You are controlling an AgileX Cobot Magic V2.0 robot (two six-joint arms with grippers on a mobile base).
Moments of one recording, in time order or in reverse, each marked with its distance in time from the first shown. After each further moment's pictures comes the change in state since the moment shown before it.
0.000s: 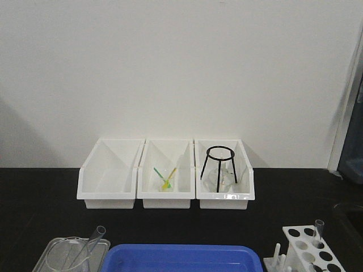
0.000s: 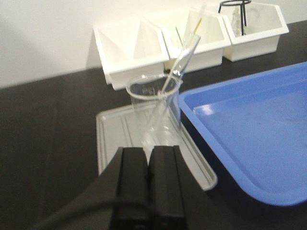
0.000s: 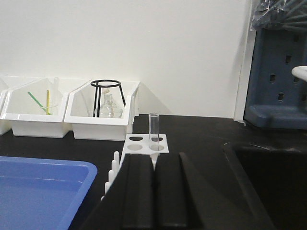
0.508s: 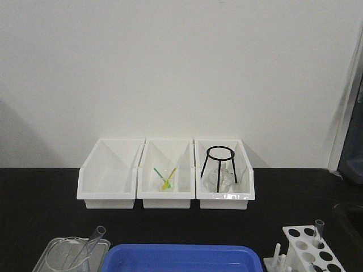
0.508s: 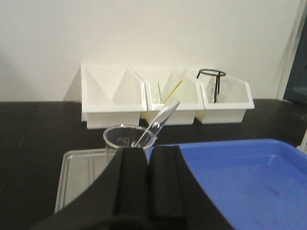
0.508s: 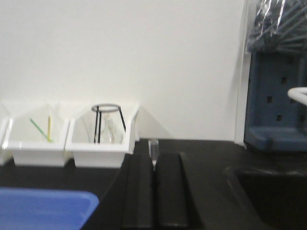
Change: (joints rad) left arm 0.000 0.000 -0.004 -0.096 -0.193 -0.185; right arm 0.000 0.000 0.000 0.029 -0.116 0.024
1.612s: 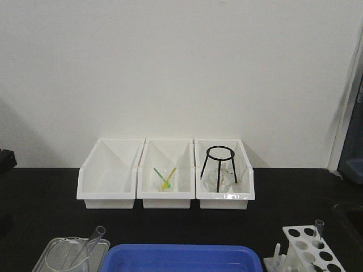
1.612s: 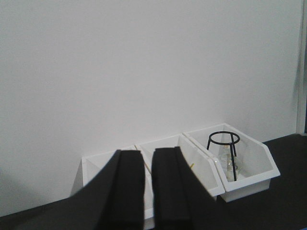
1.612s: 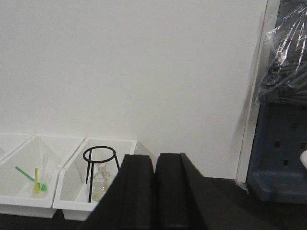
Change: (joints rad) left arm 0.000 0.838 -0.698 0.001 -0.158 0.203; right arm 0.000 0.772 -0.712 0.069 0.068 -0.135
